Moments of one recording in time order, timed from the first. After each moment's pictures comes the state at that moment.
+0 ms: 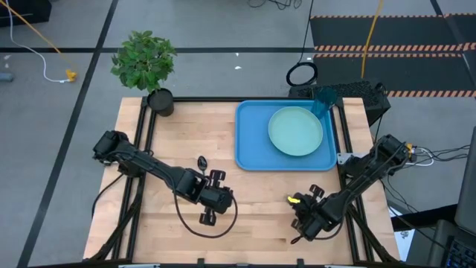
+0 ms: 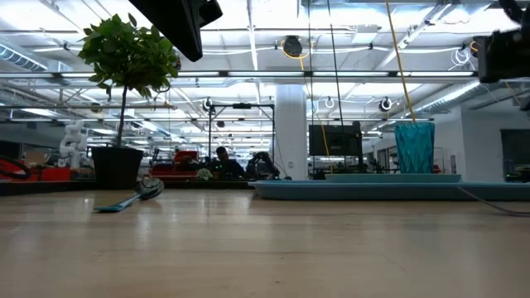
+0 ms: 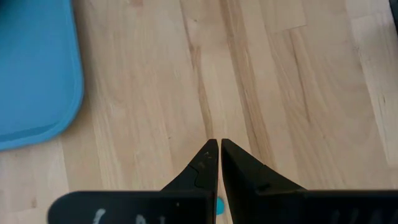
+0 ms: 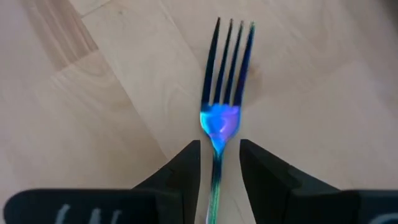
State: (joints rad) left arm -0.42 1.75 1.47 -0.86 -0.16 -0.17; right arm 0.78 1.63 0.88 -0.81 0.34 1.32
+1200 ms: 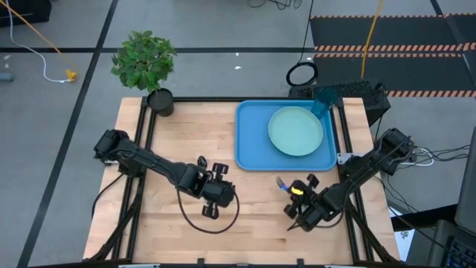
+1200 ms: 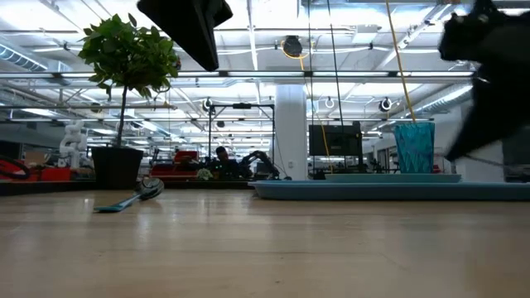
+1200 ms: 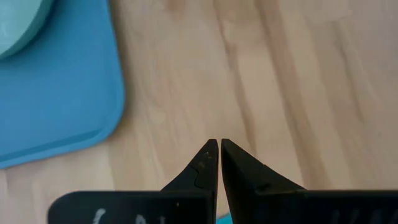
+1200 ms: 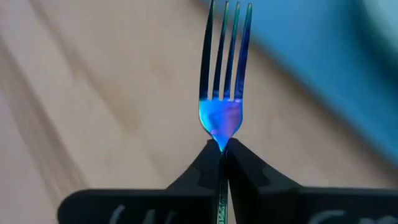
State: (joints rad) left arm -0.37 1.75 1.47 -0.86 -0.24 -0.05; right arm 0.71 1.53 0.78 -0.67 0.68 1.35
